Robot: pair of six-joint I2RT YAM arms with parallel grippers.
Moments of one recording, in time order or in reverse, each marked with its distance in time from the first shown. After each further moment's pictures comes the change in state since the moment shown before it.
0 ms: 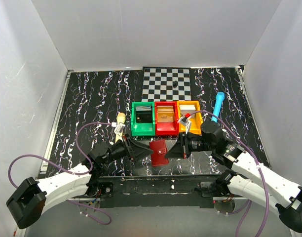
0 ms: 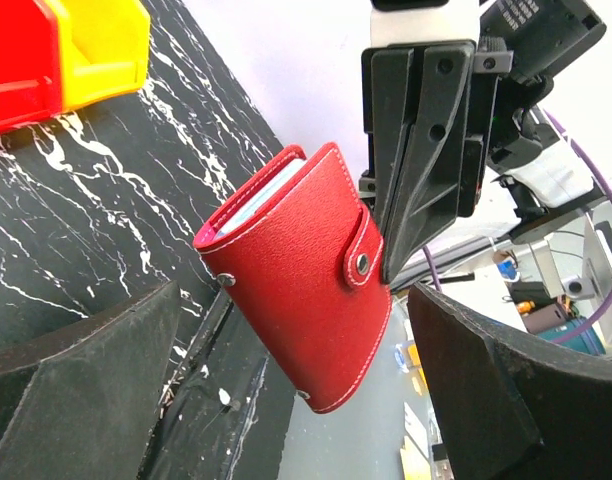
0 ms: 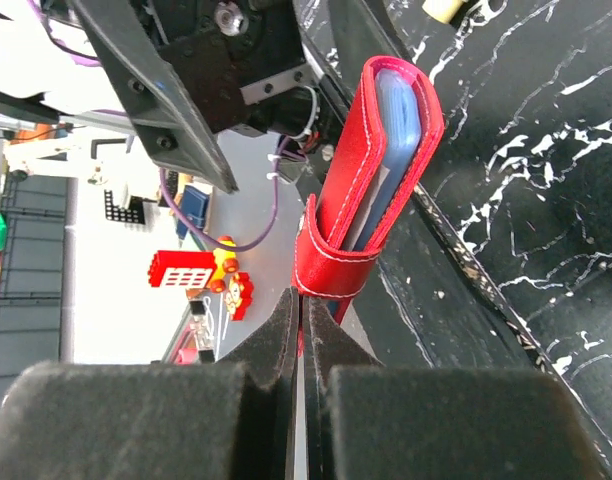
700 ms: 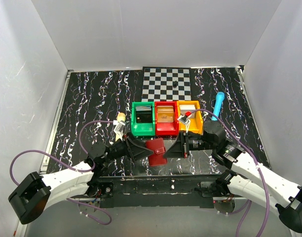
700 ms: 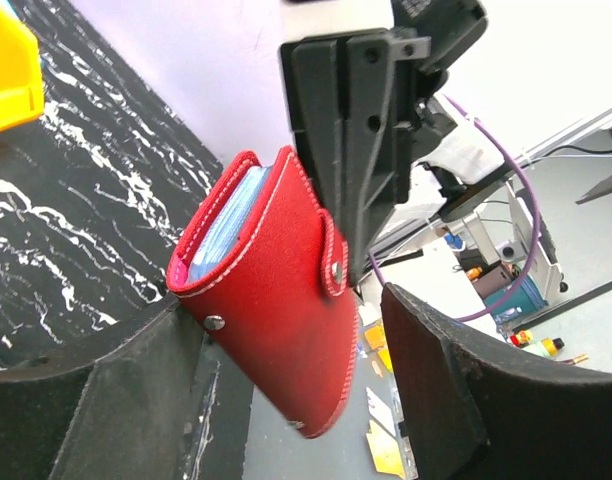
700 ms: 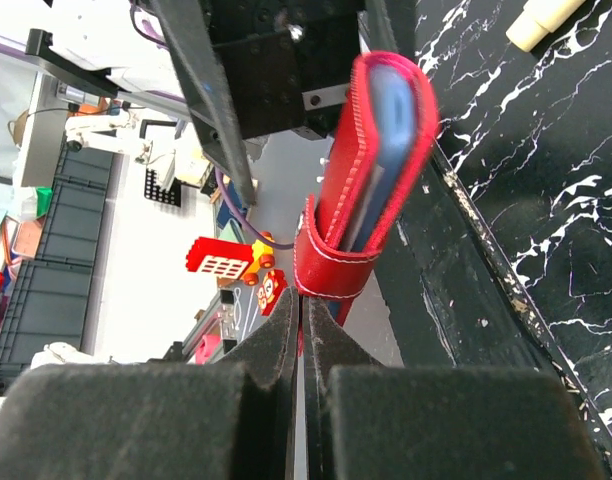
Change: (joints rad) left arm 0.000 0.097 0.013 0.226 0.118 -0.064; right arm -0.008 0.001 -0.011 0.180 -0.113 0.068
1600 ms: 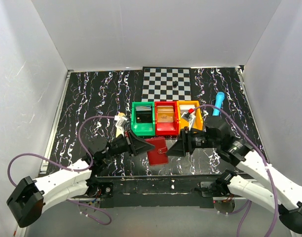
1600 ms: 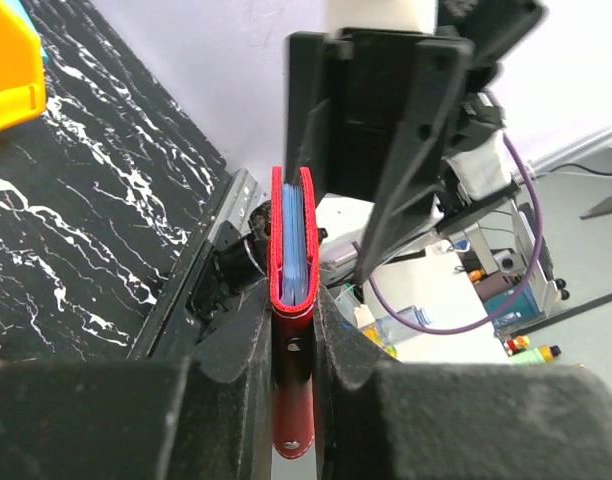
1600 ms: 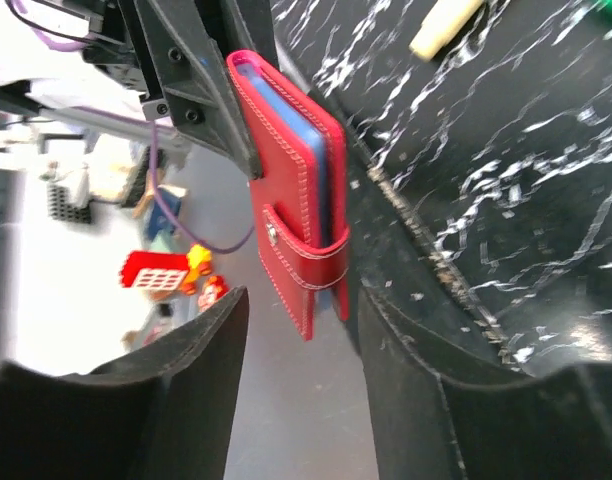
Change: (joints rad) left arm 0.000 -0.060 0.086 -0.164 0.001 -0.014; right arm -0.002 -0.003 0.125 -0.299 0.098 -0.144
